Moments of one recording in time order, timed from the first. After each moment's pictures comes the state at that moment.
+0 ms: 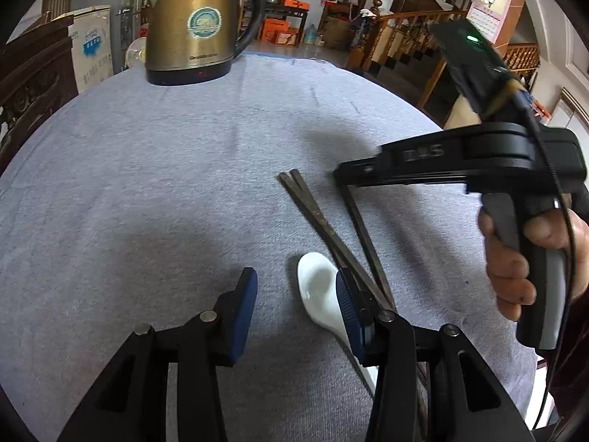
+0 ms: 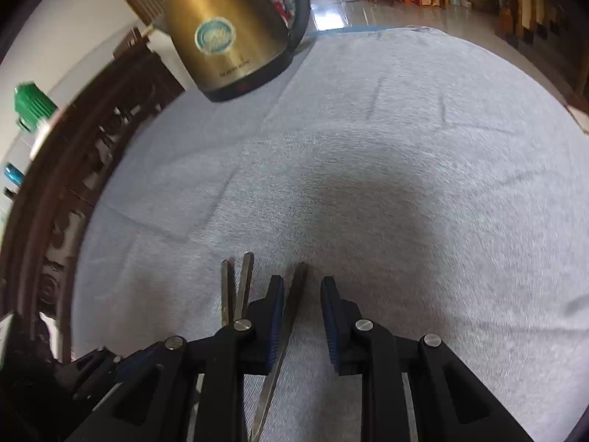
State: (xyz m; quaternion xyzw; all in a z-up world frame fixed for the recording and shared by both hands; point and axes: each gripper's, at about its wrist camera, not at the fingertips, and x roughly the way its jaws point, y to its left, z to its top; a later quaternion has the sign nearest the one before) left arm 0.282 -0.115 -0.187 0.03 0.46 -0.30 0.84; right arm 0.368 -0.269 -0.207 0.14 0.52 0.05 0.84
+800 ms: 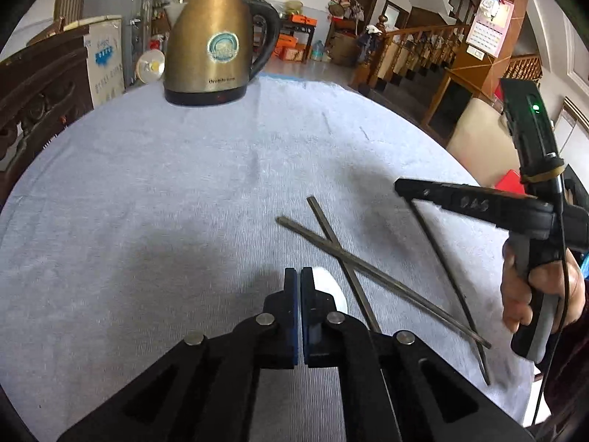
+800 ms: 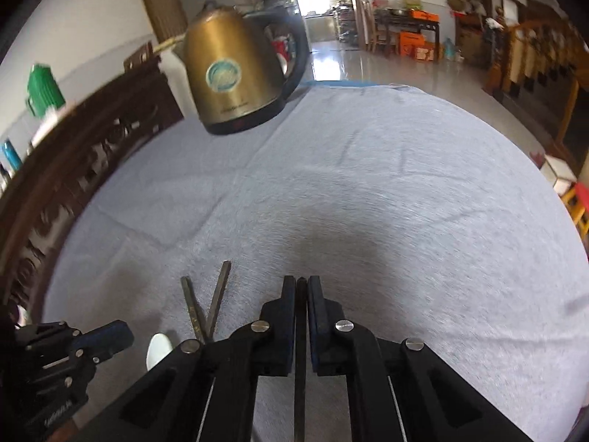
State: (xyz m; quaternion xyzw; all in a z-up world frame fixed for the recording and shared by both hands) left arm 0.284 -0.093 -0.167 0.02 0.44 -0.29 0.85; right arm 0.318 -0.290 -0.181 0.09 0.44 0.02 0.89
